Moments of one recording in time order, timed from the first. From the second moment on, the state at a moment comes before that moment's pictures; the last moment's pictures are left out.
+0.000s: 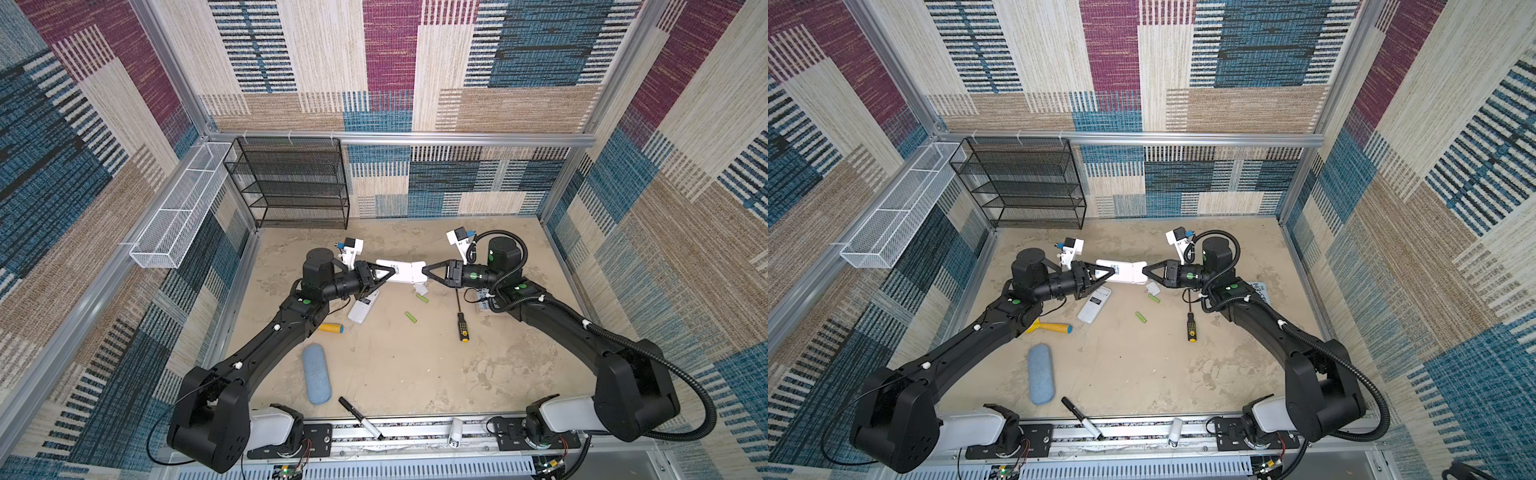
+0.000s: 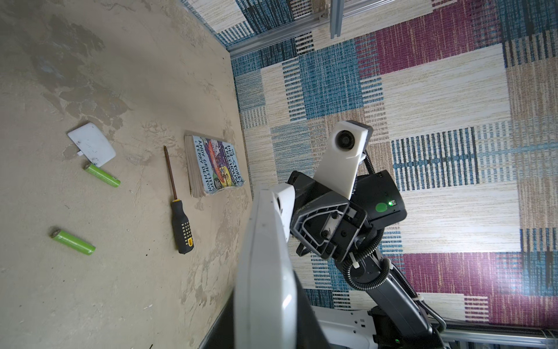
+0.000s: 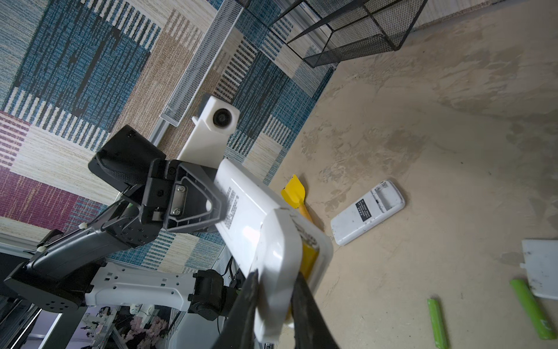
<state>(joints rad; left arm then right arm) -0.38 1.31 0.86 0.22 0.77 -1.11 0.36 1.39 0.92 0.18 -0.91 0.67</state>
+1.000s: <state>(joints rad) -0.38 1.31 0.85 0.20 0.76 -1.10 0.39 1.43 0.95 0.23 -0.95 0.71</state>
